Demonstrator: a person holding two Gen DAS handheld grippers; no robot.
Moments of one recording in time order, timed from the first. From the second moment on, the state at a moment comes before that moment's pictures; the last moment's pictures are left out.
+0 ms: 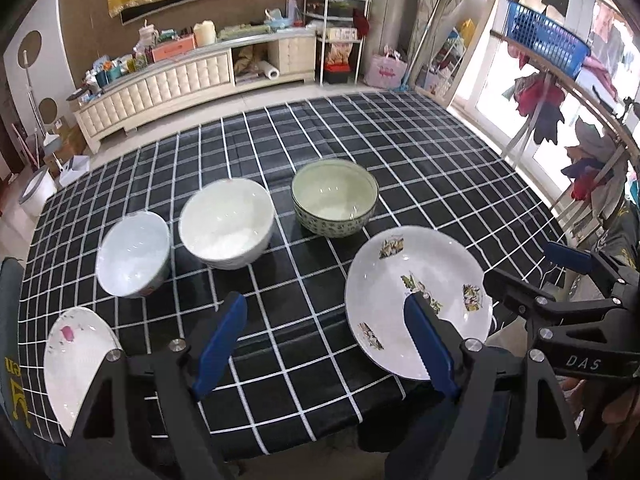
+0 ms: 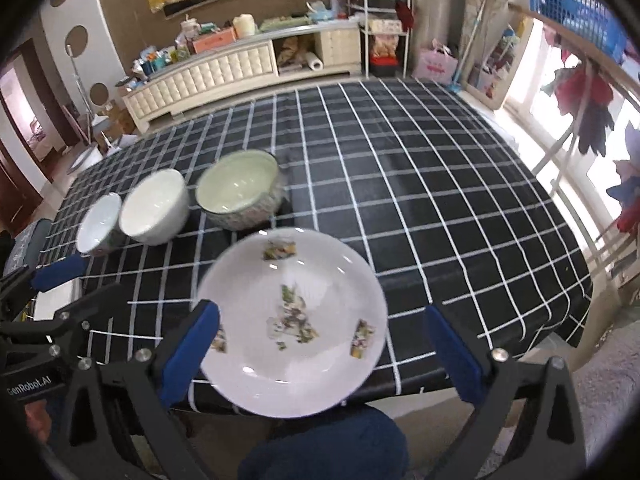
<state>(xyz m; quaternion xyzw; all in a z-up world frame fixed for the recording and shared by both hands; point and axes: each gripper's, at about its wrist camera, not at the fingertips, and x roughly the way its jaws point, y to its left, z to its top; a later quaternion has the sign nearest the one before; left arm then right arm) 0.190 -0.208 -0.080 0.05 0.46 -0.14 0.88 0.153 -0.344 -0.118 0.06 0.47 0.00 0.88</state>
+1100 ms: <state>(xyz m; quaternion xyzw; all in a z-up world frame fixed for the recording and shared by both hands) 0.236 -0.263 -0.205 0.05 0.58 -0.16 0.79 0.182 -0.370 -0.195 0.06 0.54 0.03 0.84</state>
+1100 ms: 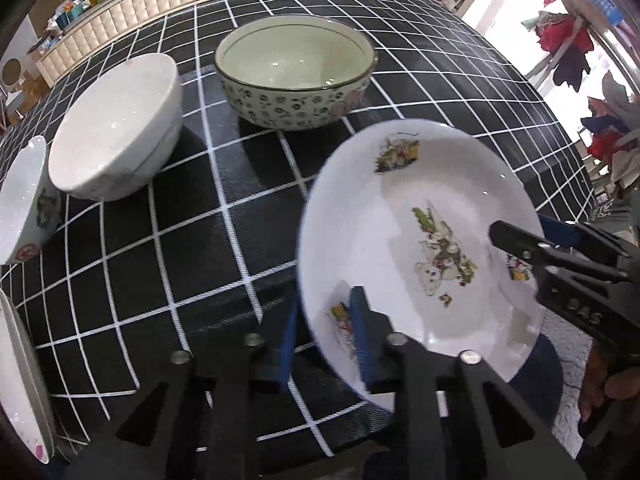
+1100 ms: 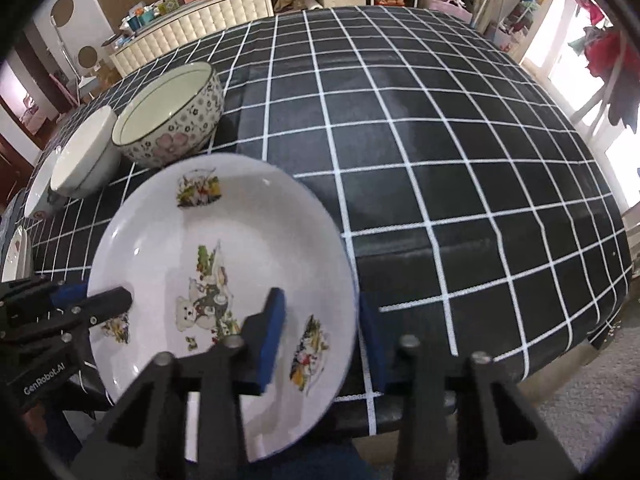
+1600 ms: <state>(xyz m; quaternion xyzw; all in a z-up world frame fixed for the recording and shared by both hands) 0.232 -0.256 -0.197 0.06 0.58 -0.15 0.80 0.172 -0.359 -0.182 0.05 0.53 0.02 0.85</state>
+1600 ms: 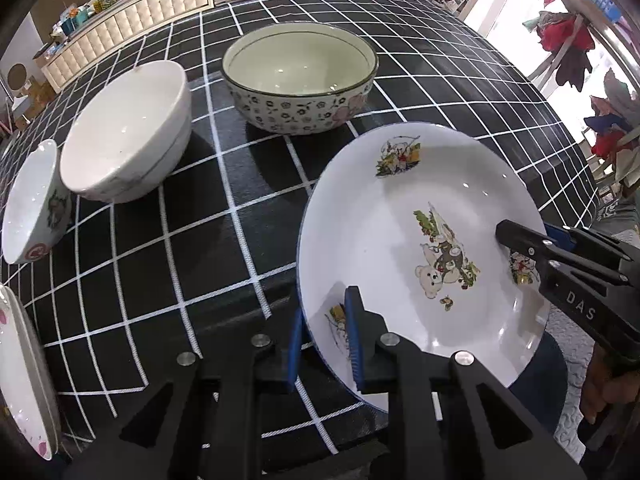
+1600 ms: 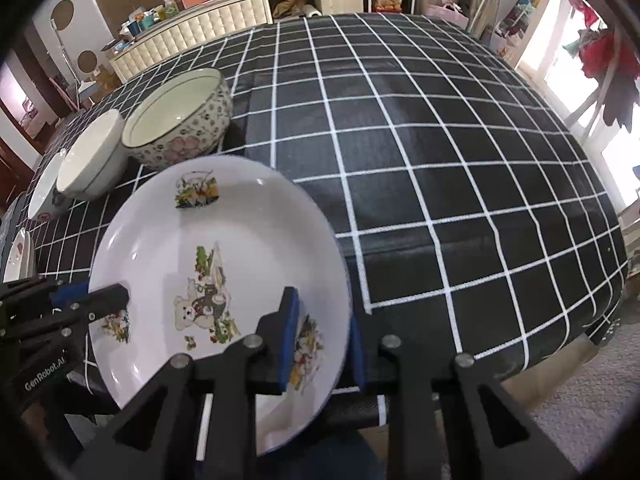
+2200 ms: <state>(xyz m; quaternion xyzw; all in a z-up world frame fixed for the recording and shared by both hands) 0.210 -0.179 -0.151 0.04 0.54 -0.10 0.83 0.166 -0.278 -0.145 0.03 0.51 0.05 0.86</state>
